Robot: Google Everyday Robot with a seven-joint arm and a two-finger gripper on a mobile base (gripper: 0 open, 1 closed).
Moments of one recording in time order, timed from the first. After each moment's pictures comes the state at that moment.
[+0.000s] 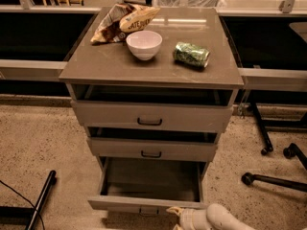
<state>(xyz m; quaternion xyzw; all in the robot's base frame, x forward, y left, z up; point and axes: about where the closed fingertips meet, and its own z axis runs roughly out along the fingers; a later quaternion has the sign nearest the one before) 0.432 -0.084 0.165 -0.59 0.68 0.25 0.36</state>
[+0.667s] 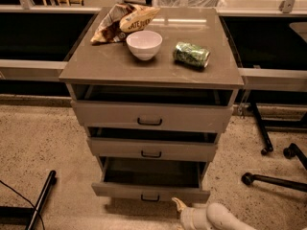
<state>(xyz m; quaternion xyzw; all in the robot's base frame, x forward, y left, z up) 0.432 -0.084 0.165 -0.59 0.68 0.25 0.36</state>
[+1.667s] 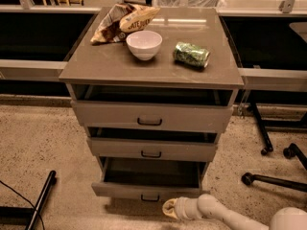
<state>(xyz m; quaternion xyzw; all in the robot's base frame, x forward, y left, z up) 0.487 -0.069 0.145 -0.59 0.70 0.21 0.35</state>
